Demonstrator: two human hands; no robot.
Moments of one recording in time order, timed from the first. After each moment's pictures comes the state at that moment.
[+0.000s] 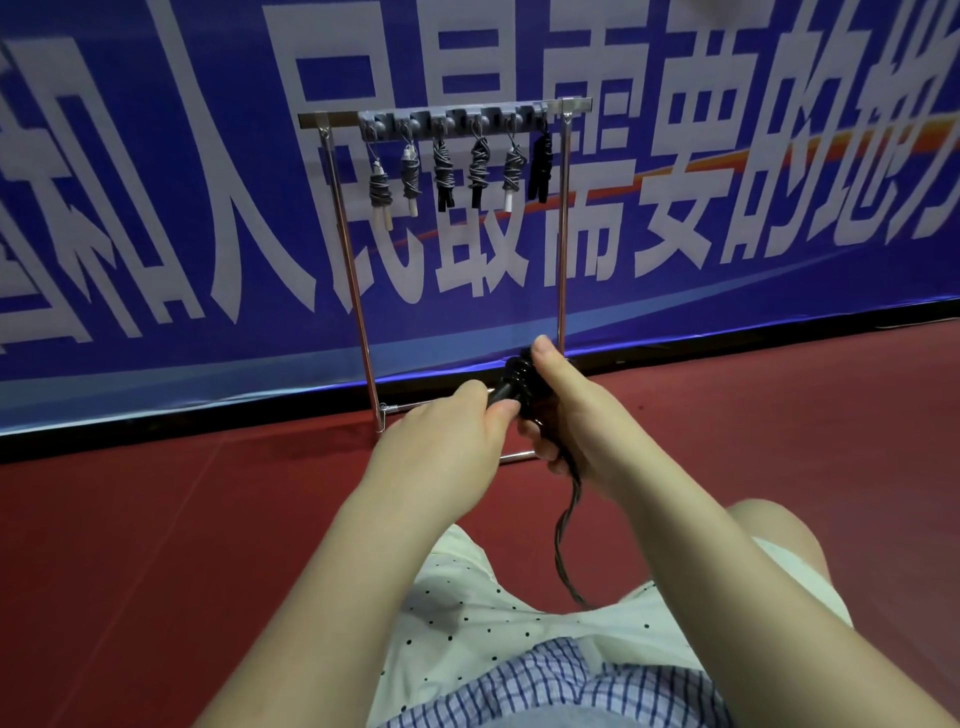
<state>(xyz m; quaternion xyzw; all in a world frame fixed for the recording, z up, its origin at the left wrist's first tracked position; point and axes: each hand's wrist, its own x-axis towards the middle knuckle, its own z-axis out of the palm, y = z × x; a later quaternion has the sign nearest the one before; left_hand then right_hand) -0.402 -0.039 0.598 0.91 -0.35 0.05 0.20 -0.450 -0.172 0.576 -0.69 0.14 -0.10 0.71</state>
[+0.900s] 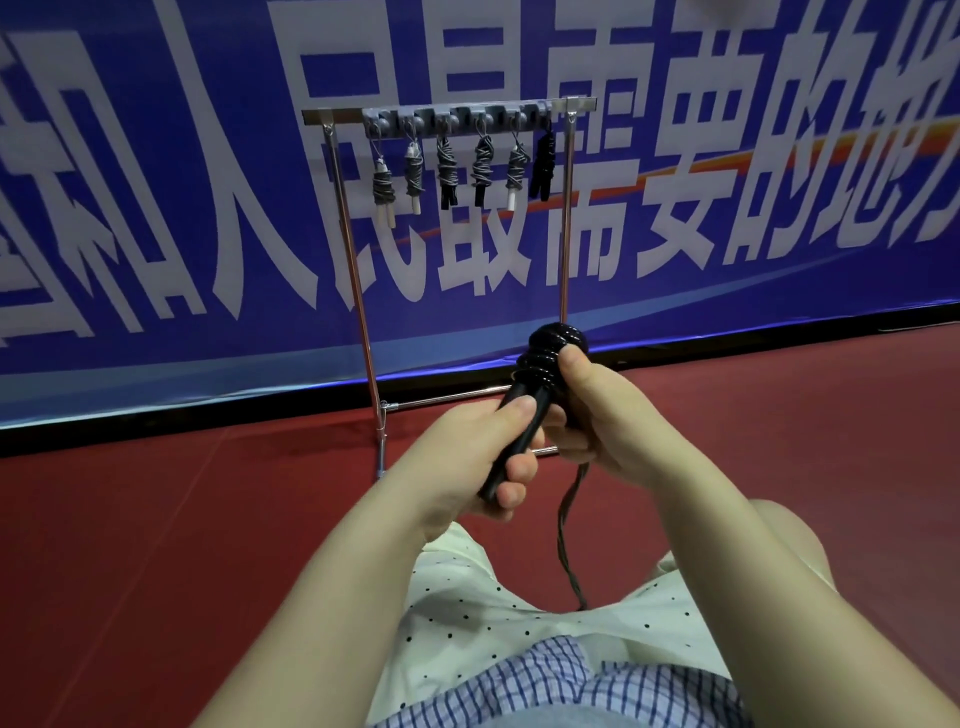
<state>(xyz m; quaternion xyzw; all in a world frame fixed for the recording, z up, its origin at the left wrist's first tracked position) -0.406 -0.038 0.593 0.66 -0.28 -0.36 0.60 -0.452 -0.192 0.573 -0.71 -0.04 -0.10 0.70</state>
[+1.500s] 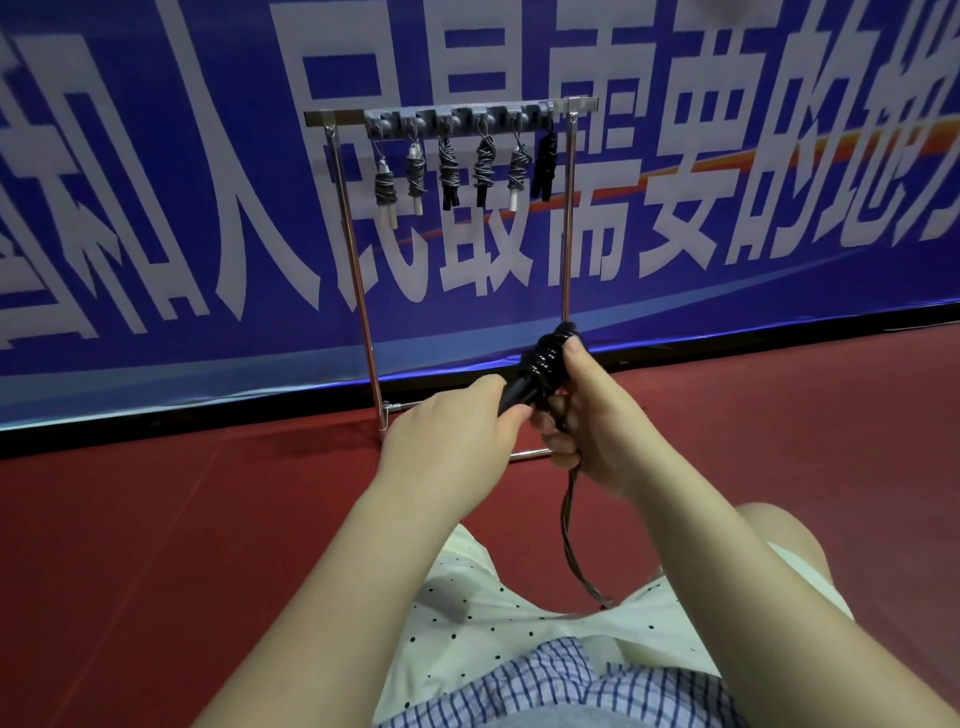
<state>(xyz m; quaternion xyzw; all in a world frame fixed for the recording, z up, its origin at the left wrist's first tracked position) -0.397 -0.044 0.595 0.91 -0.37 0.11 0.18 -0.447 -0.181 0.569 -0.64 0.08 -0.10 0.76</state>
